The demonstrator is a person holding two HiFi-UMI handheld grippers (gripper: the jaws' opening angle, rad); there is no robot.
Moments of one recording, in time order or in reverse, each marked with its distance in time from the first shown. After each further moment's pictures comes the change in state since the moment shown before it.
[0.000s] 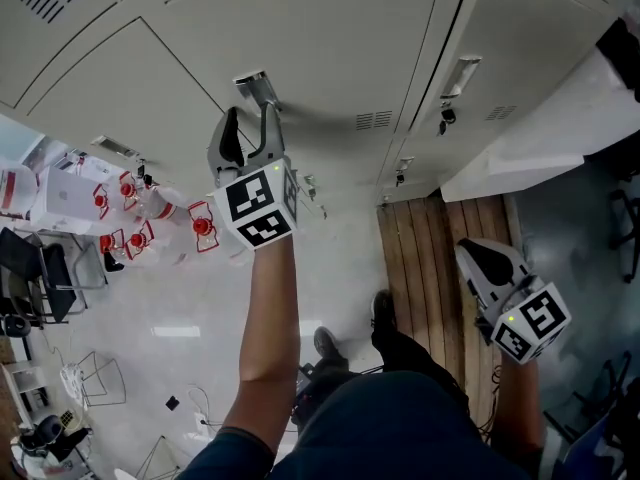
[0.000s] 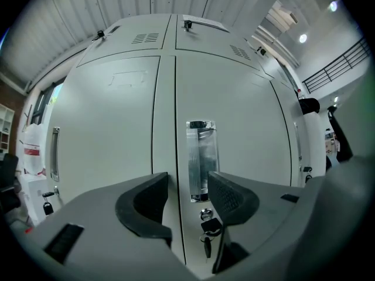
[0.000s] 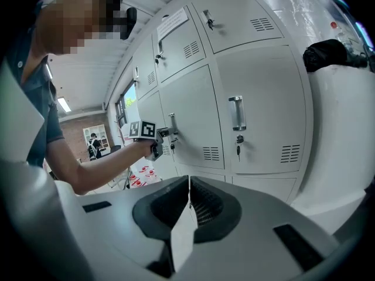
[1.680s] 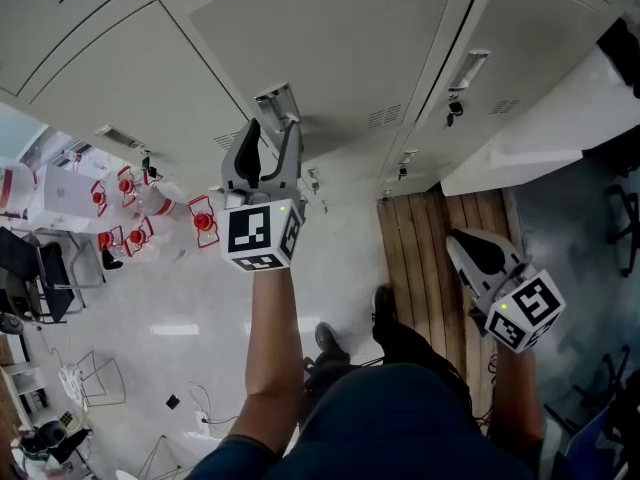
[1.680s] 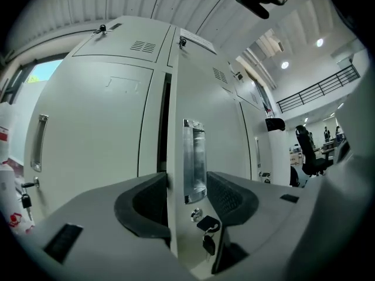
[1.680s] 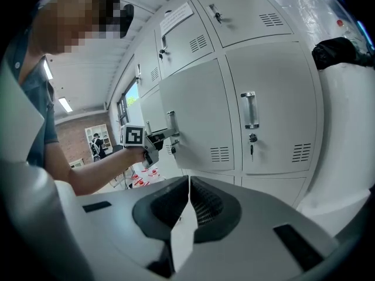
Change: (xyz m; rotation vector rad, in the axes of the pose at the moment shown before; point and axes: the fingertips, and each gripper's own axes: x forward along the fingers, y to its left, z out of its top) left arm -0.047 -0.023 -0.002 -0.034 -0.076 -0.289; right arm 0.023 0.028 0.002 -0.001 0.013 0.019
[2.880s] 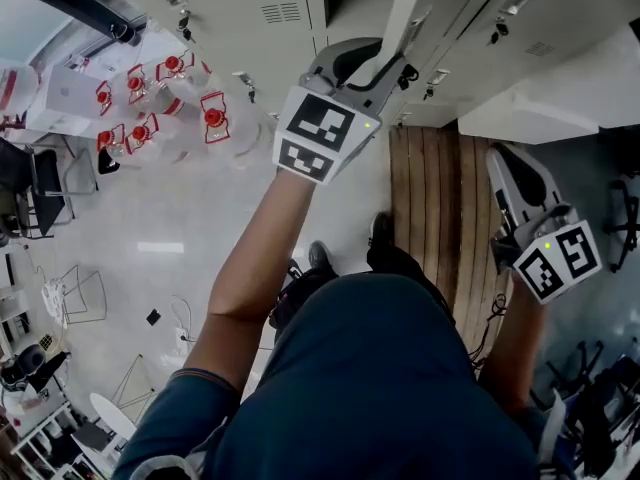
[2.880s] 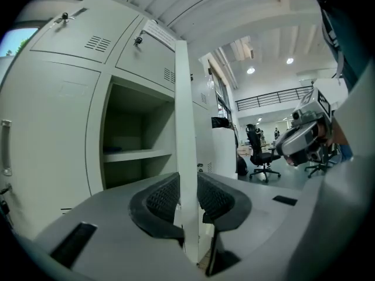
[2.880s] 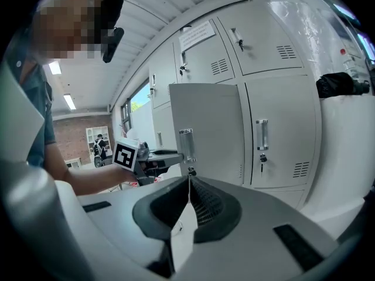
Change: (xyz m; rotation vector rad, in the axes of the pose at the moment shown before) left arm -0.096 -0.098 -0.005 0.071 0.127 -0.421; right arm -0.036 0.086 0.025 -0.048 -0.105 -0.021
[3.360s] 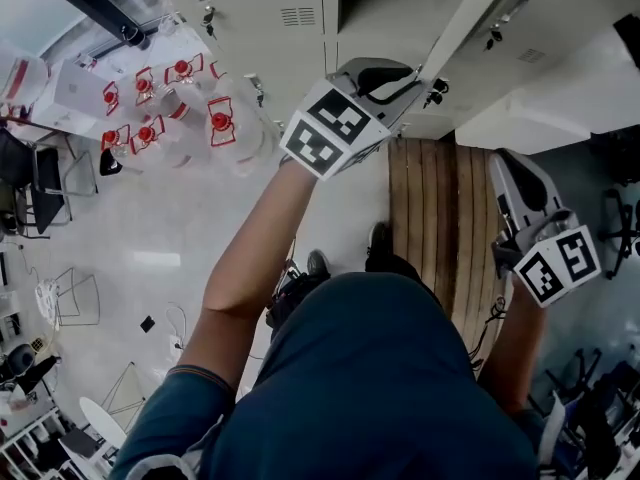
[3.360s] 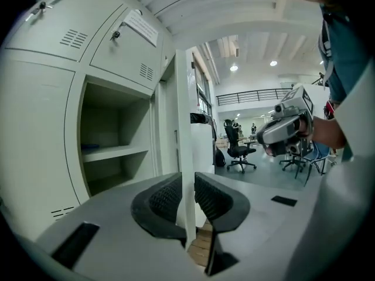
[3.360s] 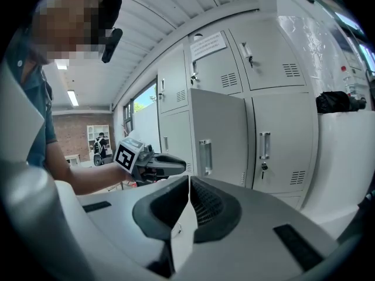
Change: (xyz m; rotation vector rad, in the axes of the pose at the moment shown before) left arm -0.039 -0.054 0.007 0.039 0.089 -0.220; right arm -0.035 0.048 0.014 -0.048 -0.038 -0.013
